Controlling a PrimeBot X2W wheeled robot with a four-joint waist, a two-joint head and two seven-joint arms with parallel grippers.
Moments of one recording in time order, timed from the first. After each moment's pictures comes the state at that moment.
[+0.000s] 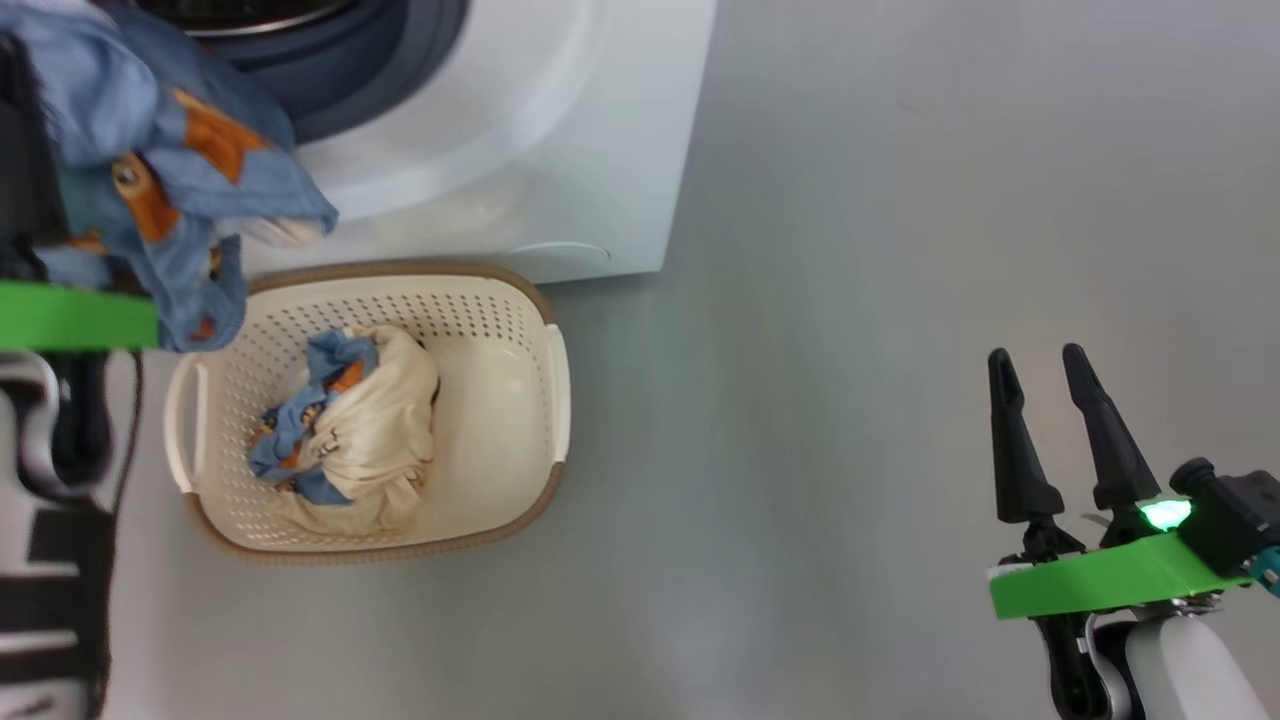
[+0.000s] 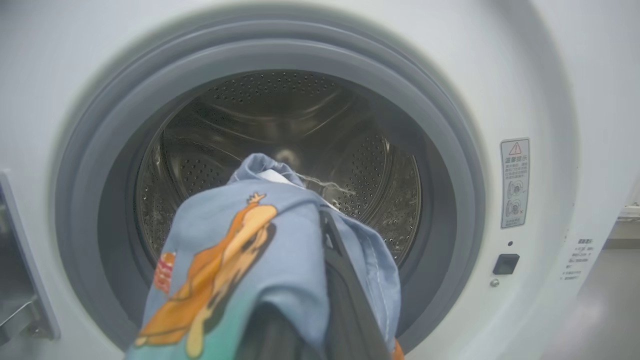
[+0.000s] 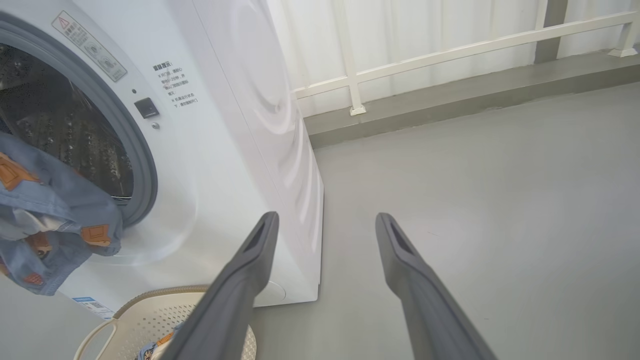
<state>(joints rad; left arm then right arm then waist) -0.71 0.33 -0.06 0.38 -0.49 -0.13 -0.26 -0.12 -0.08 0.04 0.07 0.39 0.13 -0.25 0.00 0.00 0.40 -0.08</state>
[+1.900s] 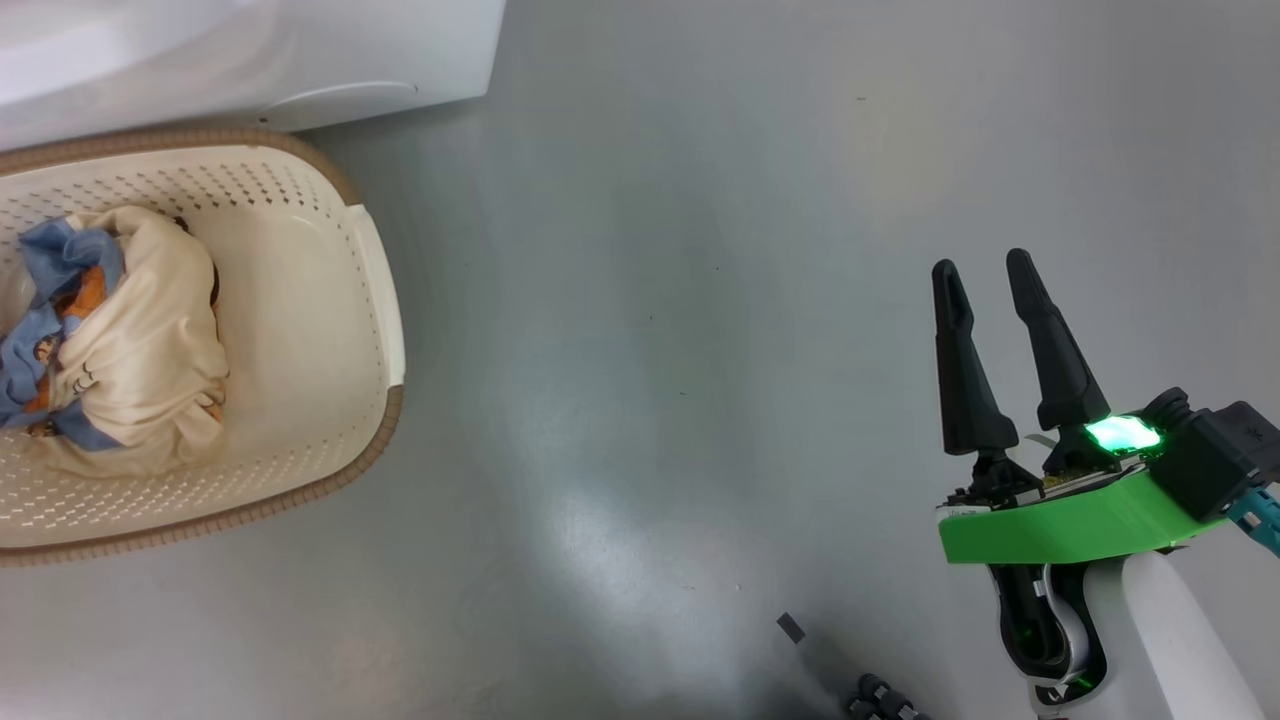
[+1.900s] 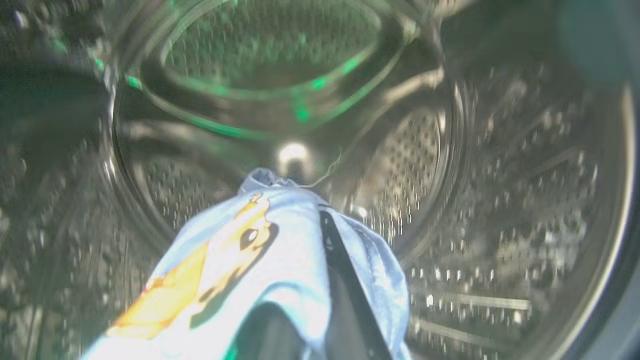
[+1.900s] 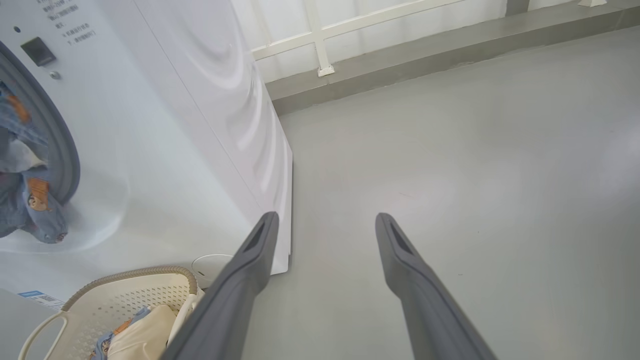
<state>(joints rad) -1.44 0.51 -0.11 0.77 -0.38 -0.10 -0.26 -0.25 -0.04 0.13 0.00 0.44 0.13 -0.25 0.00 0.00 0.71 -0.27</state>
